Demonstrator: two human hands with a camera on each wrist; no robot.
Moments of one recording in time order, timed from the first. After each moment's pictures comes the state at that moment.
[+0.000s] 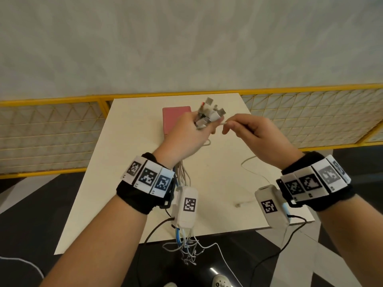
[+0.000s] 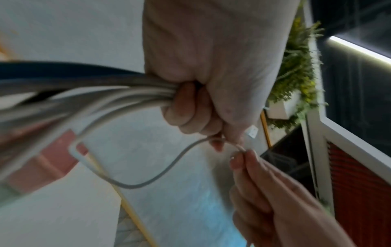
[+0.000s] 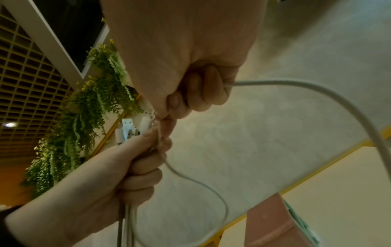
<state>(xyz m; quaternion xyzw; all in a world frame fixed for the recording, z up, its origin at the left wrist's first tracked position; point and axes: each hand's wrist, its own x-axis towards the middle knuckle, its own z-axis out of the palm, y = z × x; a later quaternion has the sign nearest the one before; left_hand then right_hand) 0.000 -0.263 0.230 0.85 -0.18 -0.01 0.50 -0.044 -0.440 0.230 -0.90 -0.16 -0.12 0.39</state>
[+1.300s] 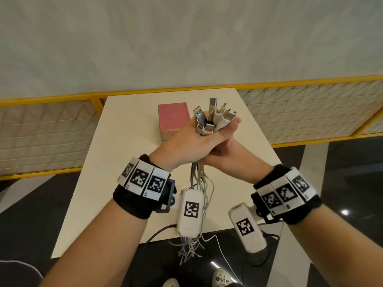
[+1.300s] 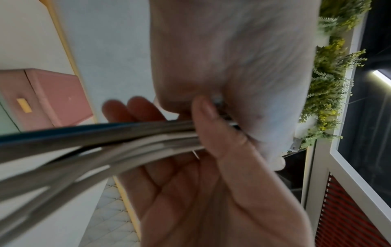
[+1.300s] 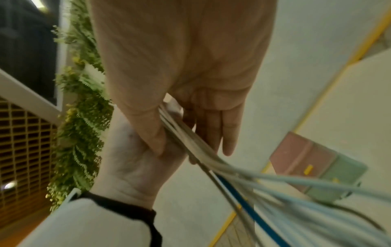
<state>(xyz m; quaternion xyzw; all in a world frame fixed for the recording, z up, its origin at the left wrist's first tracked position) -0.013 -0.264 0.231 0.79 -0.32 -0.14 0.50 -0.056 -0.385 0.213 -0.80 -0.16 0.06 0.57</state>
